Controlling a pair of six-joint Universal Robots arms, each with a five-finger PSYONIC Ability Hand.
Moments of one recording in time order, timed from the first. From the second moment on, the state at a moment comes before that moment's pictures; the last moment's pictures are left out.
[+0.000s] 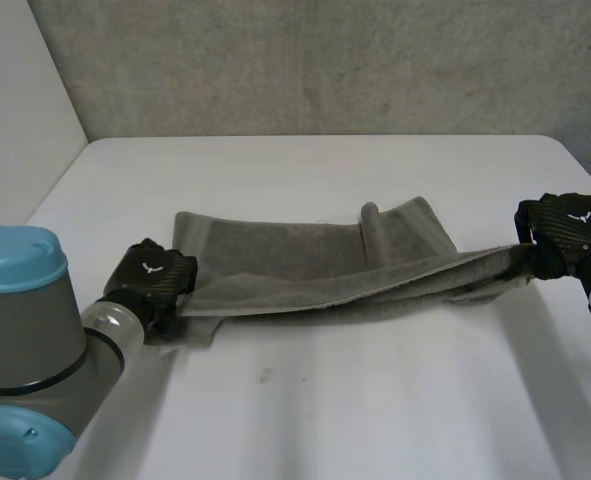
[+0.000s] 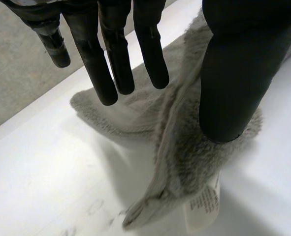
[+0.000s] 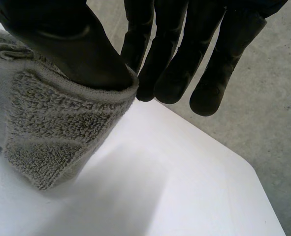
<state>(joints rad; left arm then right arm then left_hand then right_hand) 4.32 -1.88 -1.80 3.30 -1.58 3.48 1.55 -1.42 1.91 -0.34 1.21 2.83 0.68 0.68 0.68 0.18 0.50 1.33 1.32 1.33 1.34 1.16</state>
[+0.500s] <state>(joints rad) 4.37 -1.67 -1.79 3.29 -1.58 3.50 1.54 -1.60 1.81 -0.07 1.20 2.66 1.18 1.22 1.21 0.18 1.02 1.33 1.32 1.33 1.34 1.16</state>
